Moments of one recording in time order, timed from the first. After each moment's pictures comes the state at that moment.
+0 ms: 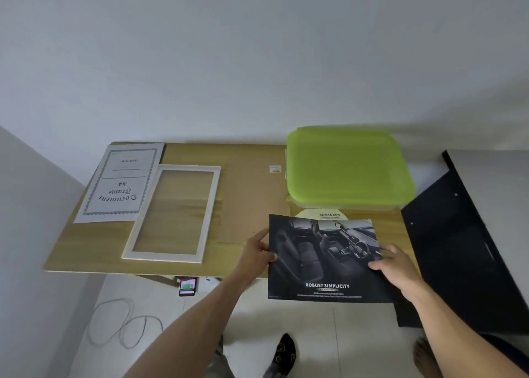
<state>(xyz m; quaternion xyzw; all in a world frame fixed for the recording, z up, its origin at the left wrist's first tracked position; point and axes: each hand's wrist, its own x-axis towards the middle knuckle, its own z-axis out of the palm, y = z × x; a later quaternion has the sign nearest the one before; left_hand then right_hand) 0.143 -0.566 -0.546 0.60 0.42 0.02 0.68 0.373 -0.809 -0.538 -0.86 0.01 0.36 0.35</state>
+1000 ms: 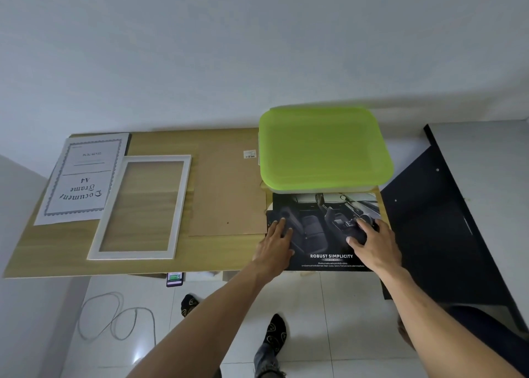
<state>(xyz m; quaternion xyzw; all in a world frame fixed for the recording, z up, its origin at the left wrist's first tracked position) 0.219 -0.628 -0.580 0.93 0.23 -0.16 0.24 0.397 -0.818 -0.573 -0.95 -0.20 0.23 0.08</state>
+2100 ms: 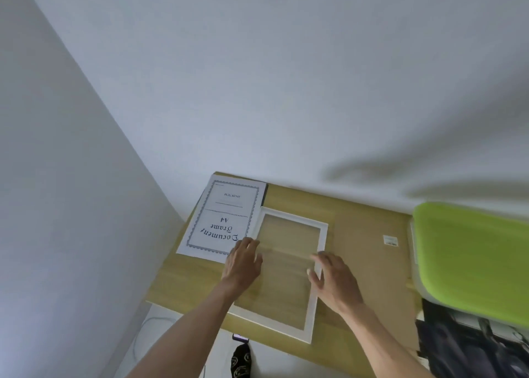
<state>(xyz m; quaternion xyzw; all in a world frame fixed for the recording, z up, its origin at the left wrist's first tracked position) -0.015 -0.276 -0.552 0.86 0.46 0.05 0.21 0.176 -0.437 -0.544 -0.81 -0.54 0.12 0.20</state>
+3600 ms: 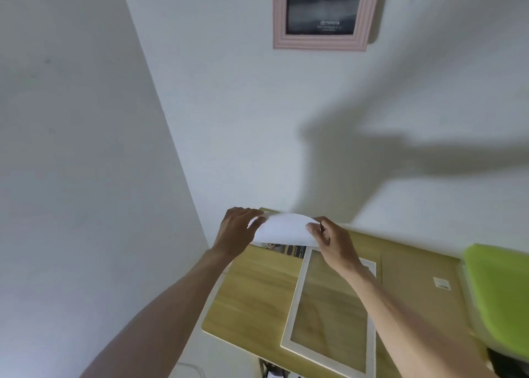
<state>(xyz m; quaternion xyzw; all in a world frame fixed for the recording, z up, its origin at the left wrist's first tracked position) -0.128 -0.145 -0.414 0.86 0.37 0.31 0.13 0.086 -0.285 -0.416 -0.71 -0.51 0.19 0.44</state>
